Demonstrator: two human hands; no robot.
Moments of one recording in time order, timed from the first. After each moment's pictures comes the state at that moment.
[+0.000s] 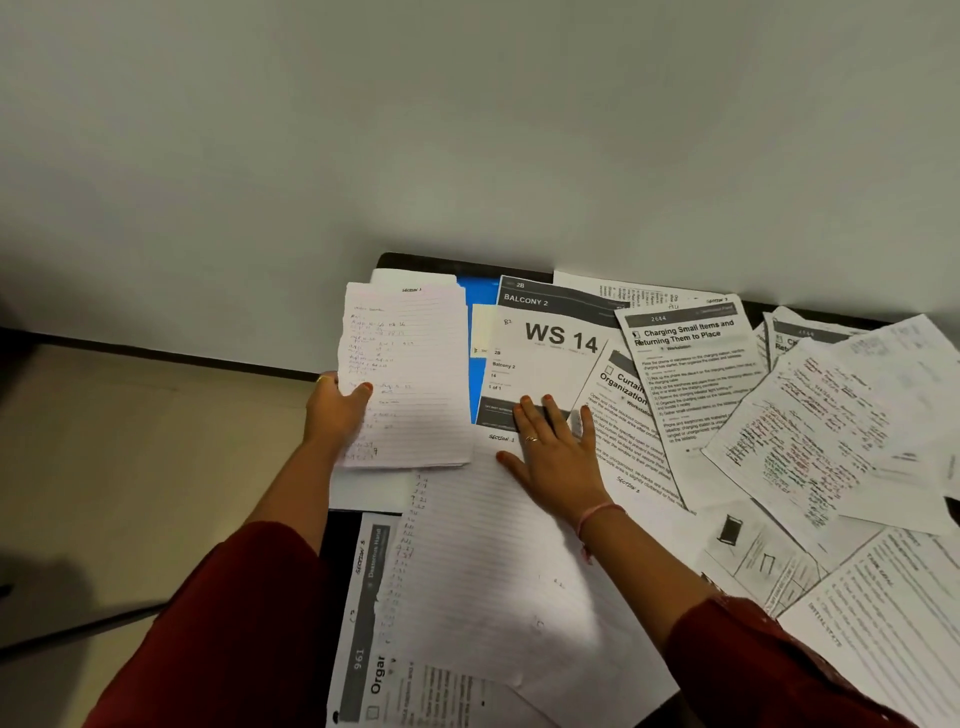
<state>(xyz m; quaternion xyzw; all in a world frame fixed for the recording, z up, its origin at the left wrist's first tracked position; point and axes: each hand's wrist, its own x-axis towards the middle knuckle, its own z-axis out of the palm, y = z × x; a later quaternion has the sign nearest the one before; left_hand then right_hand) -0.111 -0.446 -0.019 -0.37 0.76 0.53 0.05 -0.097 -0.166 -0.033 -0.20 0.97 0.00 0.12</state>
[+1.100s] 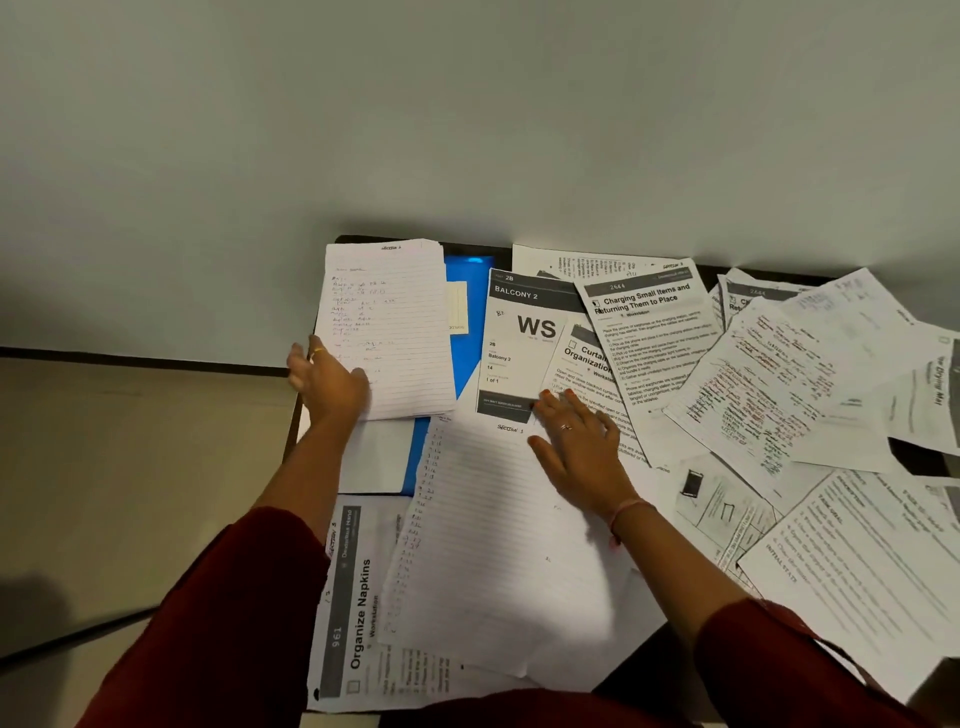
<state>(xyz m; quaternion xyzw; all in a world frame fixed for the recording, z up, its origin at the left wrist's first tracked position) -0.127 -0.396 -0.014 -0.35 0.86 0.37 0.01 -0.069 -0.092 -0.035 -0.13 0.97 -0.17 0.10</state>
